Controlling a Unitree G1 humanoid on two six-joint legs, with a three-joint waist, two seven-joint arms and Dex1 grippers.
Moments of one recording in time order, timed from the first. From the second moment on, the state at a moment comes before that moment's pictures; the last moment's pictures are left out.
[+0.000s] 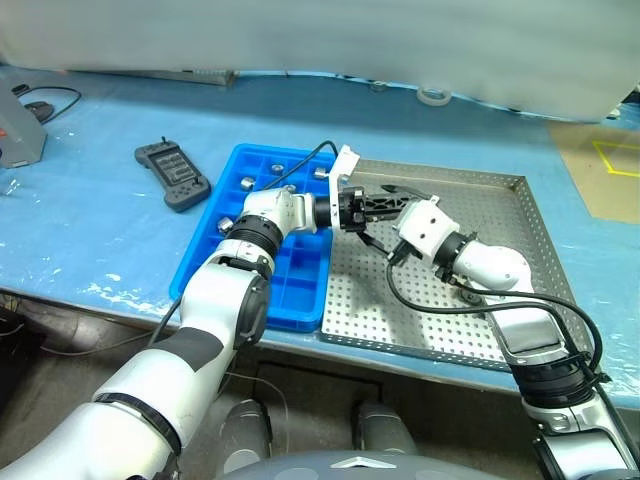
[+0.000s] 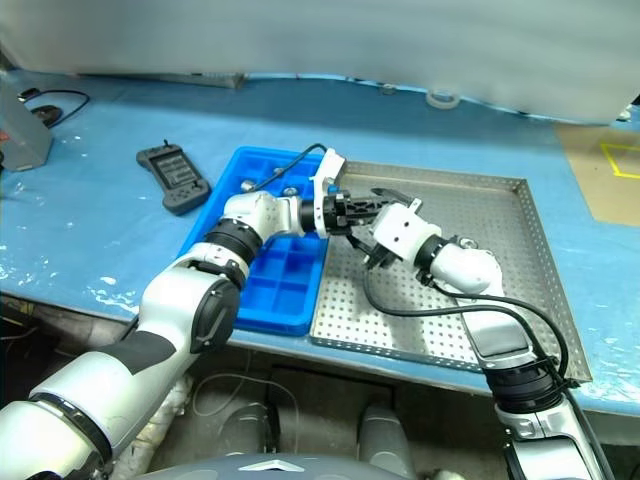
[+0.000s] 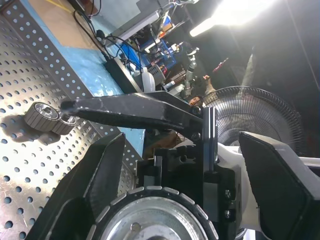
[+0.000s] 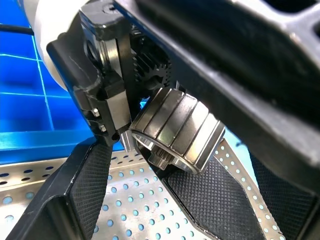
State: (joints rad) left arm -1.22 -0.04 0.15 1.11 -0.41 0.82 -1.25; right arm -0.30 -0.53 0.13 -0.28 -0.07 0.17 0.63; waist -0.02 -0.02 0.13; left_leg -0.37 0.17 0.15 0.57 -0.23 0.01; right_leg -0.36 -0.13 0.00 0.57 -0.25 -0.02
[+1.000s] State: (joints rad) left arm -1.25 0.02 0.28 1.23 -0.41 0.71 -1.14; right arm -0.30 -0.53 0.13 -0.28 -0.07 0.16 0.61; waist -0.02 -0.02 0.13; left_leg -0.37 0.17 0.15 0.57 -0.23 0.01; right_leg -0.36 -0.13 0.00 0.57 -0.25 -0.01
